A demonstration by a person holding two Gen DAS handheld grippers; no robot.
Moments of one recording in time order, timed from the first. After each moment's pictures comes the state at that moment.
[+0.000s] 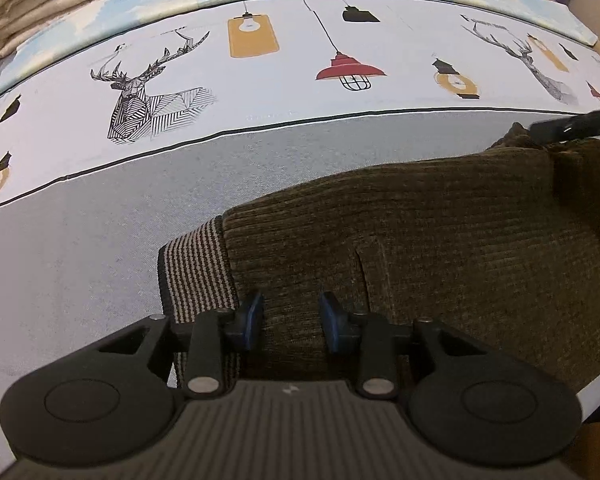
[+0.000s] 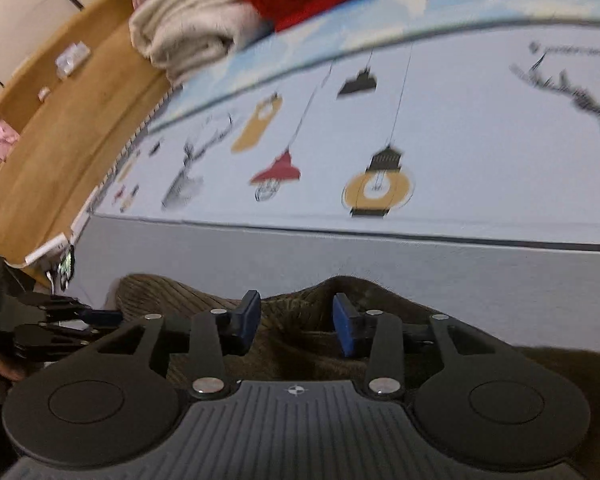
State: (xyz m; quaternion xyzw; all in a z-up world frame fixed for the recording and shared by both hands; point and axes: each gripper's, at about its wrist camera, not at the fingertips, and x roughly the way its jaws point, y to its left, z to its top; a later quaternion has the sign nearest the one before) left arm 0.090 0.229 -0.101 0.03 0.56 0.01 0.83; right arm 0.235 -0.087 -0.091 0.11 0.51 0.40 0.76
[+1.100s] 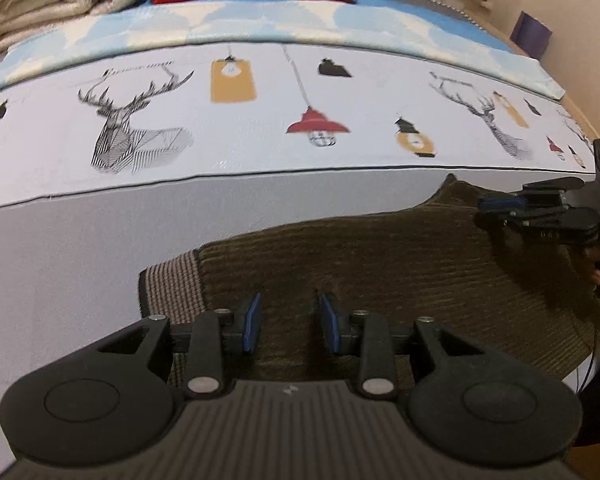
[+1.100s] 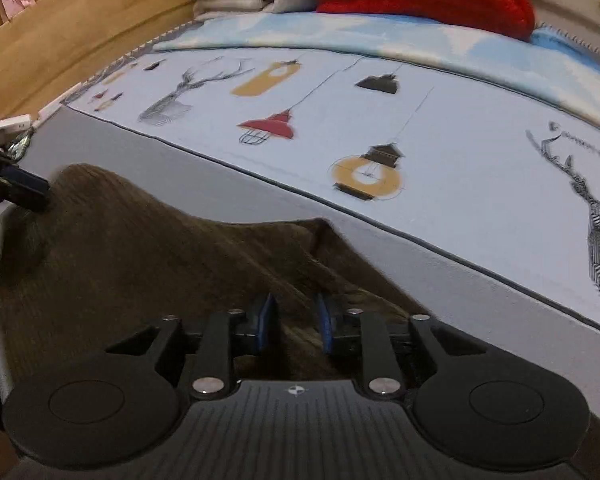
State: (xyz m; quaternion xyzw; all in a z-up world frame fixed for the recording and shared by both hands) left arm 0.084 0.233 -0.068 -0.04 0.50 -0.03 0.86; right arm 0.195 -0.084 -0.100 -0.08 0.44 0.41 0.80
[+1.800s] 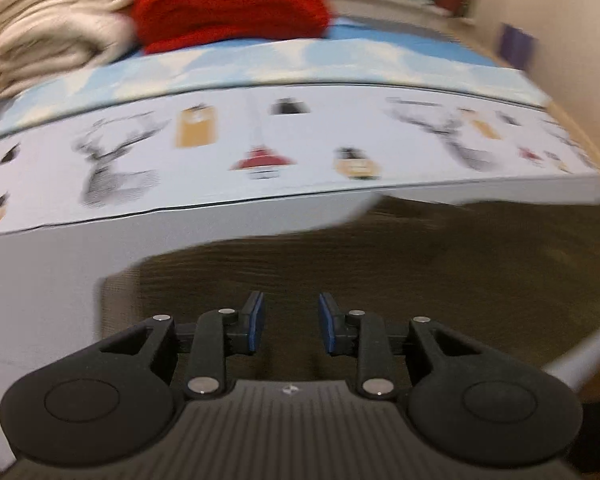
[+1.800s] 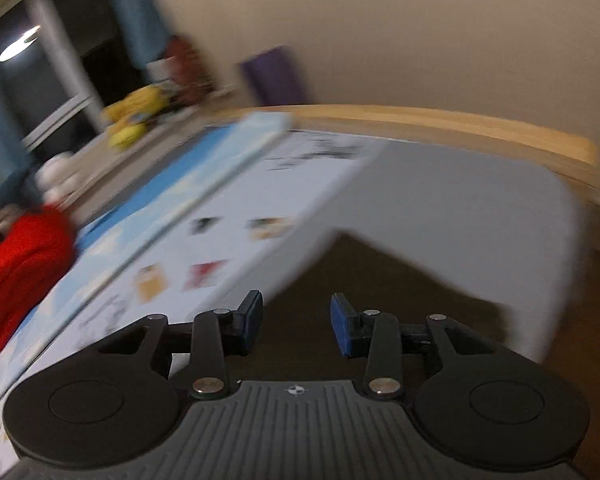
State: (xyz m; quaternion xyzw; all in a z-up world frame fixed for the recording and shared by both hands) left arm 0.036 0.133 -0.019 -0.01 0.45 -0.03 0.89; right arm 0.025 -0.531 0.000 0.27 0.29 -0.18 0.90
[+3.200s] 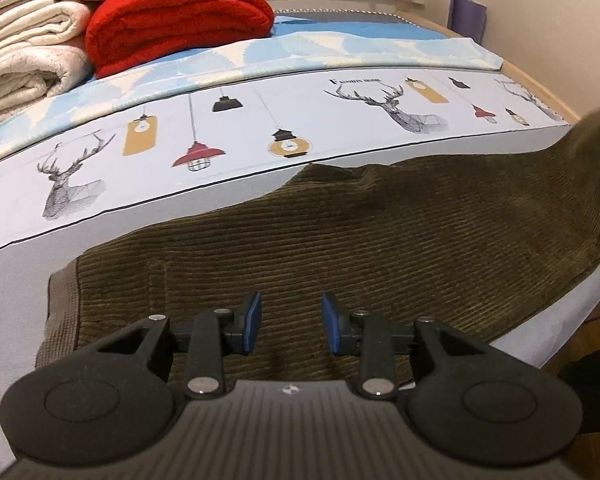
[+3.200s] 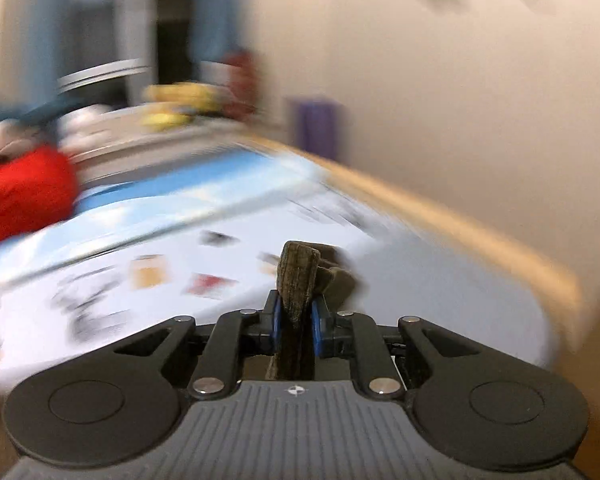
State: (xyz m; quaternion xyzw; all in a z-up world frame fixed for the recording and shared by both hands) left arm 0.006 0.089 -0.043 0.04 0.44 -0.06 0.89; right arm 0.042 -0.397 0.047 0.03 0.24 -0.12 0.96
